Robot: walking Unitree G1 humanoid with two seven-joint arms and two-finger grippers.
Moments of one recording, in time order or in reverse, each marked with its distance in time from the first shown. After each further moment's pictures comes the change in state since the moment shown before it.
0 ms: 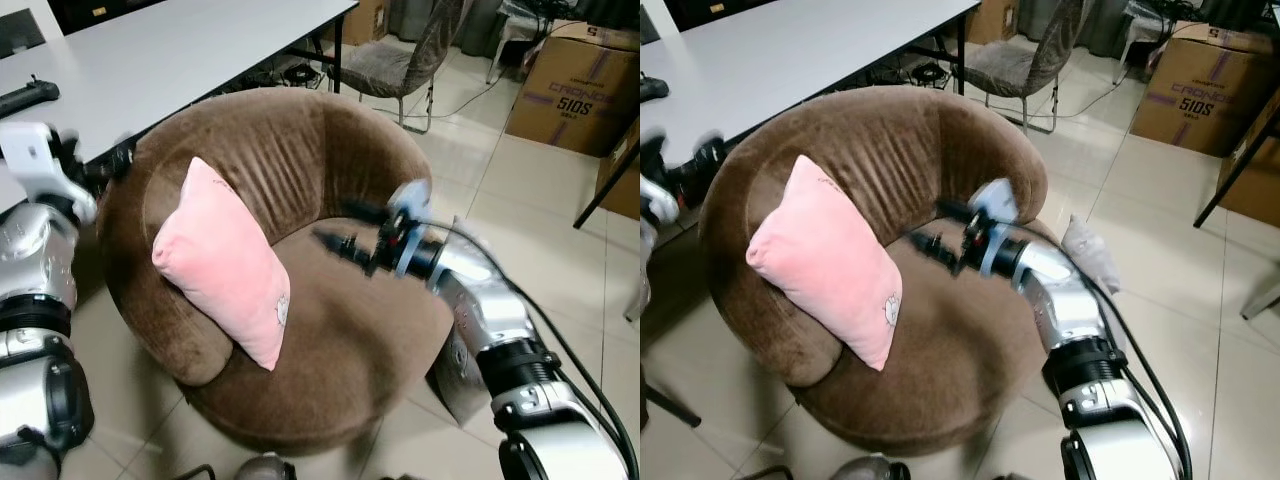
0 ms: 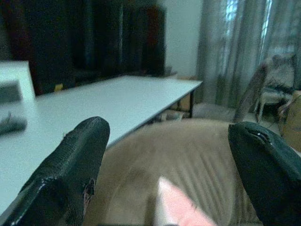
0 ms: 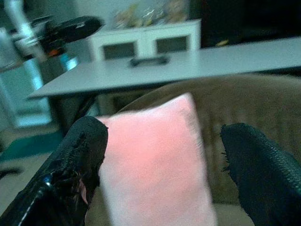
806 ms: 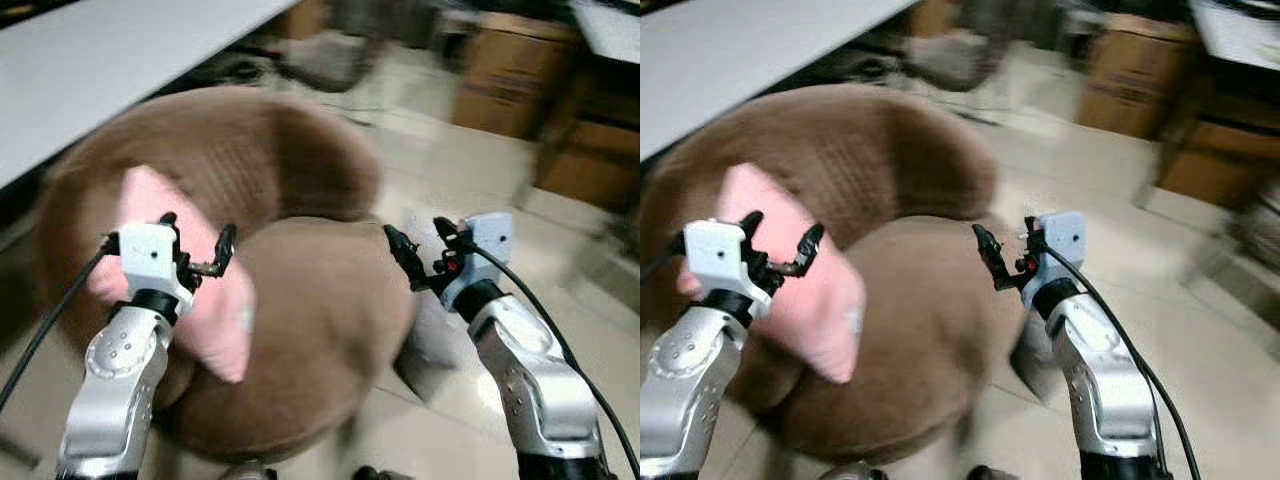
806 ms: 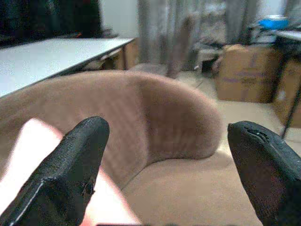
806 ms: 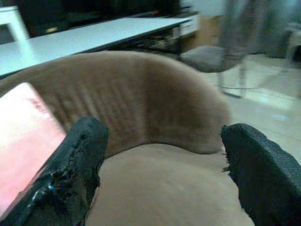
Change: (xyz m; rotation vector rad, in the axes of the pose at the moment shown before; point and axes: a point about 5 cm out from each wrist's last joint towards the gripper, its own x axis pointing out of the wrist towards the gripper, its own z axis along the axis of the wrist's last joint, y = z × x) left arm -0.098 -0.126 -0.027 0.019 0.166 -0.087; right arm -0.072 0.030 0.002 0.012 0.049 -0.595
